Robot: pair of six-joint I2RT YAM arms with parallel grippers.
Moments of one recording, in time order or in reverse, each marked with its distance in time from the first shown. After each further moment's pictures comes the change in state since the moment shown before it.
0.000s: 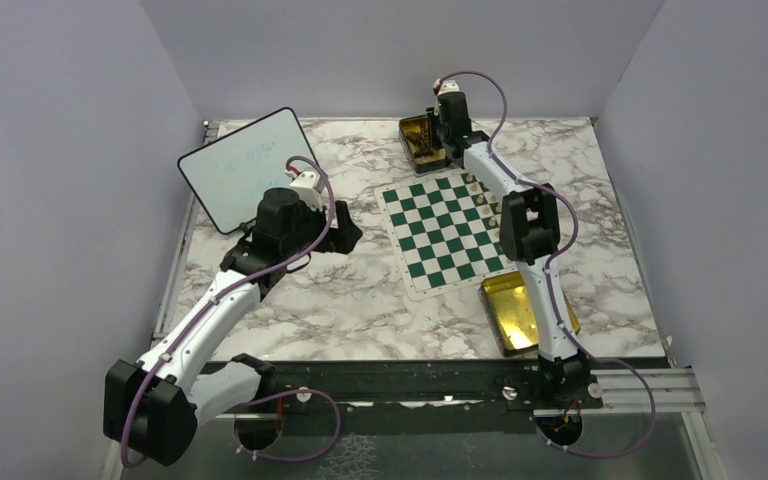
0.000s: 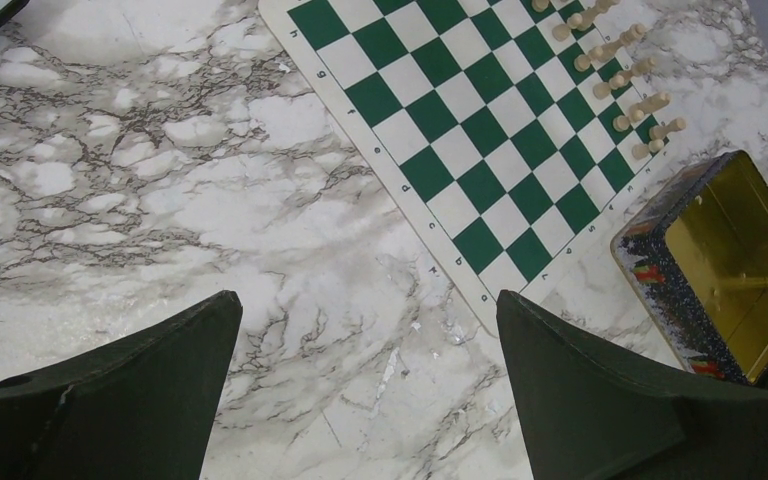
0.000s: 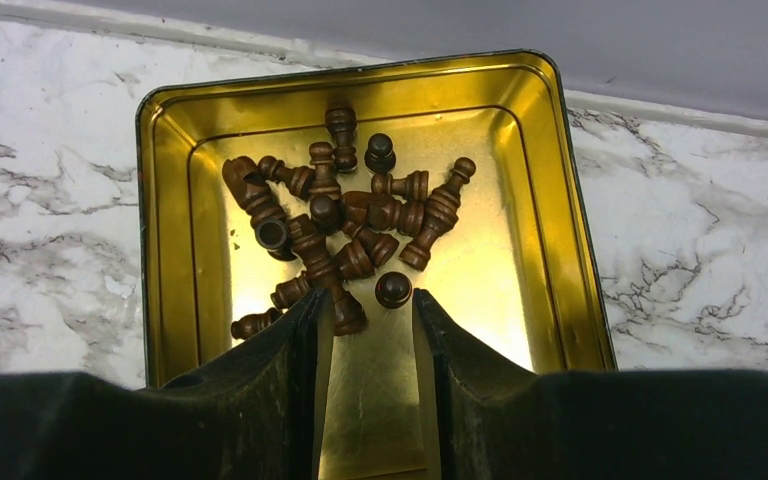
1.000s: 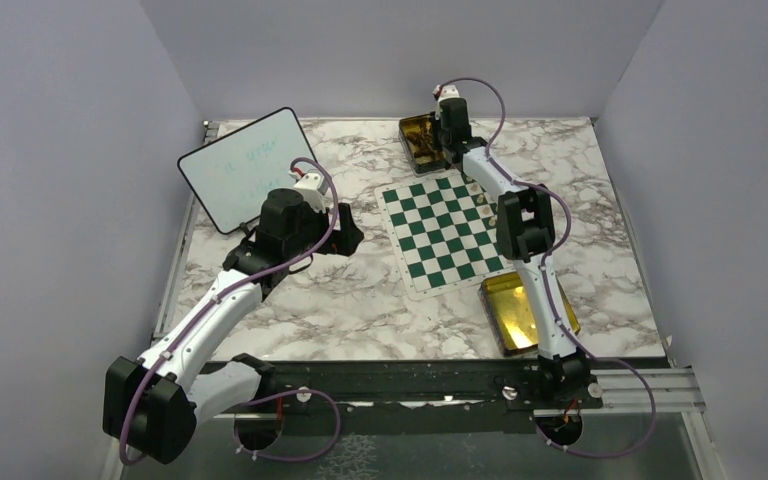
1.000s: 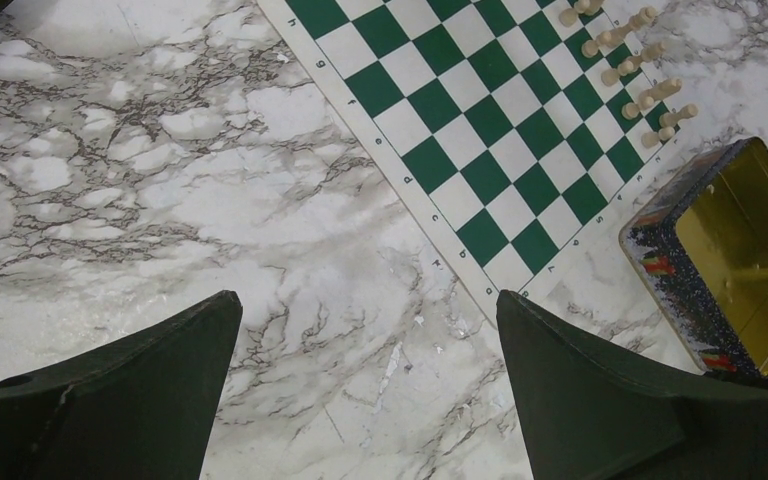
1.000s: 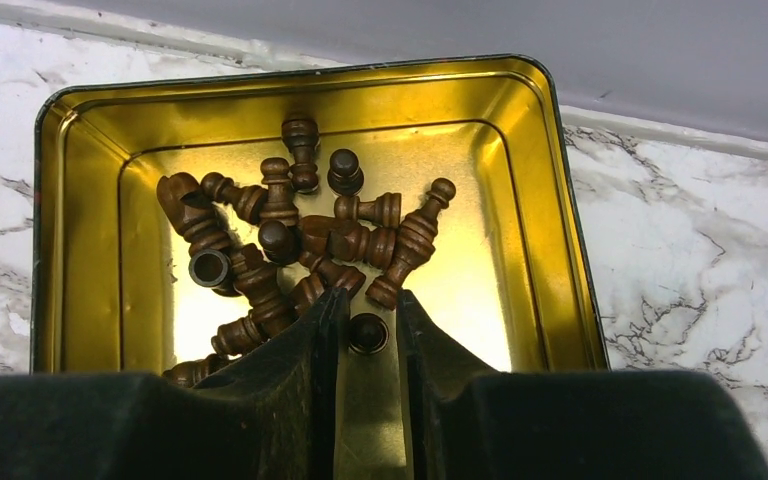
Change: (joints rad) left arm -0.020 0.008 0.000 -0.008 -0.018 0.011; right arm -0.020 0.101 0.048 0.089 0.003 -0.055
